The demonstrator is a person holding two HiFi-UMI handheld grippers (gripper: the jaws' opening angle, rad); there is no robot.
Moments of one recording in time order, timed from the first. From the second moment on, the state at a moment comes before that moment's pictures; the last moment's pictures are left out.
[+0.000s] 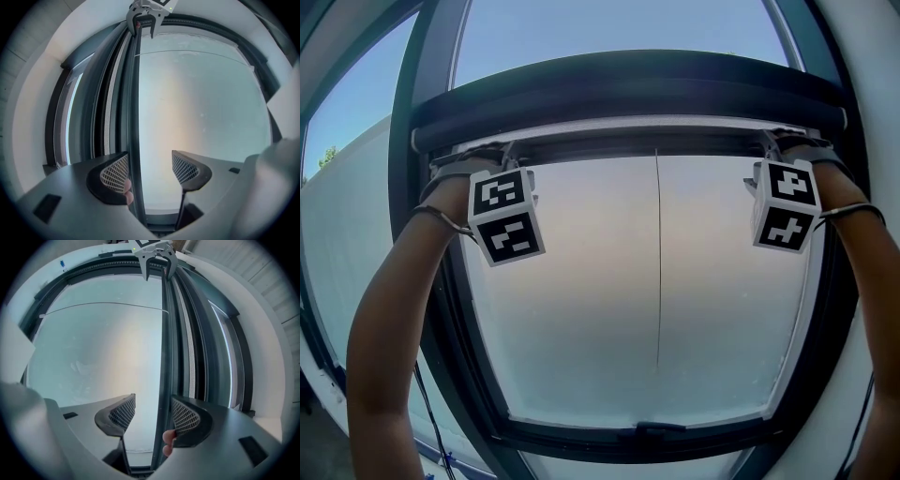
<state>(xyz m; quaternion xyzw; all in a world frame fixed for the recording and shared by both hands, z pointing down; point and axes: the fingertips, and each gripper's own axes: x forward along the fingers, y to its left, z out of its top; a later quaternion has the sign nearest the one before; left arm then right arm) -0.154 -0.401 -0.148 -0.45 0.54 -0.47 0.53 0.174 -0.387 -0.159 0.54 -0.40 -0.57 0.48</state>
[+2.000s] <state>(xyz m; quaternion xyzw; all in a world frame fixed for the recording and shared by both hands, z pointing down) -0.151 -0.380 0.060 -0.54 0.42 -0.57 0.45 0.175 -0.375 0.047 0.46 -0.52 -0.47 0.55</state>
